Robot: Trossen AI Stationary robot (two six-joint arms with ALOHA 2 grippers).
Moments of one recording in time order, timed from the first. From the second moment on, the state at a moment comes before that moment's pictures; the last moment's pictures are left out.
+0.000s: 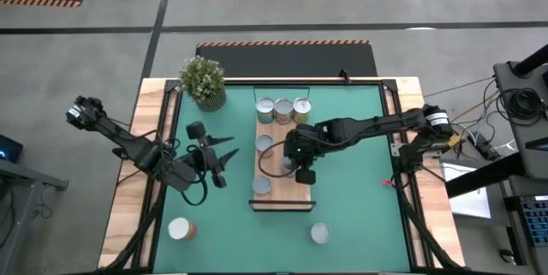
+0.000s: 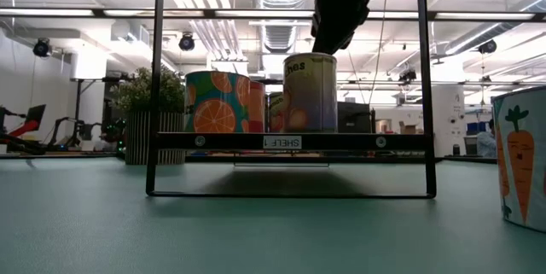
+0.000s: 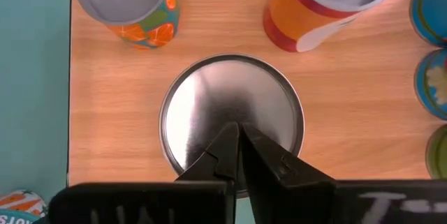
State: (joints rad) left arm -0.54 1.11 0.97 -0.40 -1.06 0.02; right arm 0.06 1.70 1.44 -0.80 0.00 0.09
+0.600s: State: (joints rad) left arm -0.54 1.11 0.98 -0.40 -1.06 0.04; right arm -0.07 1.71 1.44 -0.79 0.03 0.09
